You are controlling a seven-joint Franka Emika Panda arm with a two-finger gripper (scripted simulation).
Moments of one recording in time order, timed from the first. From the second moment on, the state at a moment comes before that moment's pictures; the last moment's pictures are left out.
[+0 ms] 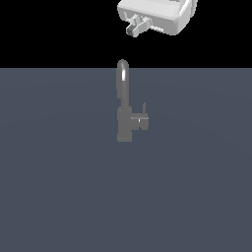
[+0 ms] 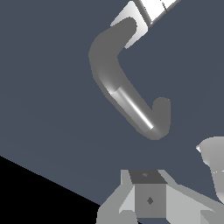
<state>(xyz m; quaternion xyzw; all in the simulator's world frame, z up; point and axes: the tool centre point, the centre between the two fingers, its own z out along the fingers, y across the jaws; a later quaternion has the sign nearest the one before) -0.006 -0.016 0.372 -0.86 0.29 0.31 0.29</state>
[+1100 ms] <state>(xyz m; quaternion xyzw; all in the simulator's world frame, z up) 0.087 -0.063 0.234 -0.64 0.44 0.44 0.45</state>
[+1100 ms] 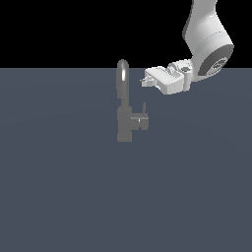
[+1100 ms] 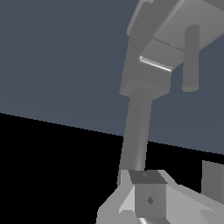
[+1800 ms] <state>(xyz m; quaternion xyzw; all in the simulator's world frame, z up) 0.105 -0.072 0.151 -0.50 0.50 0.49 0.50</state>
